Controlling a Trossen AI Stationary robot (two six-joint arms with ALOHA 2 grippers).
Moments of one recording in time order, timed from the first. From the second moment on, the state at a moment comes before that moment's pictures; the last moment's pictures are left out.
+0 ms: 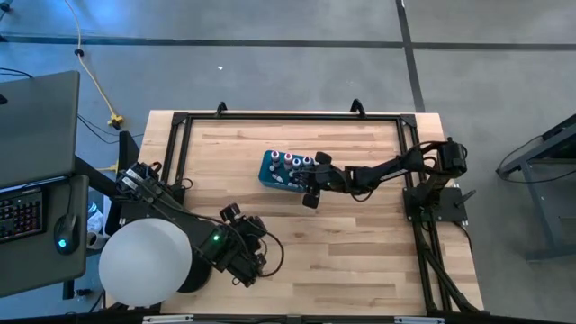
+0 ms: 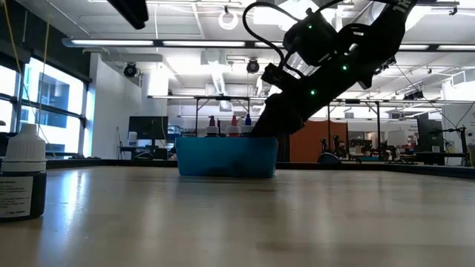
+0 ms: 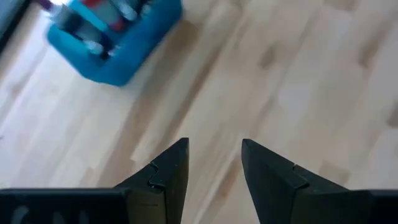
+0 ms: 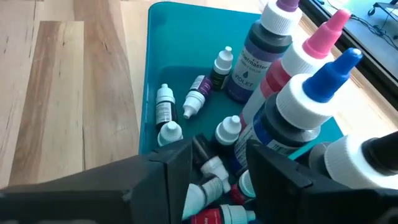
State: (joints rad) left arm -0.62 1.79 1.67 -1.32 -0.60 -1.06; right arm -0.07 1.75 0.77 0.41 0.29 0.00
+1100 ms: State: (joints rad) left arm -0.54 2.08 1.67 -1.06 0.10 -0.47; right arm -0.07 1.75 0.77 0.38 0.29 0.00
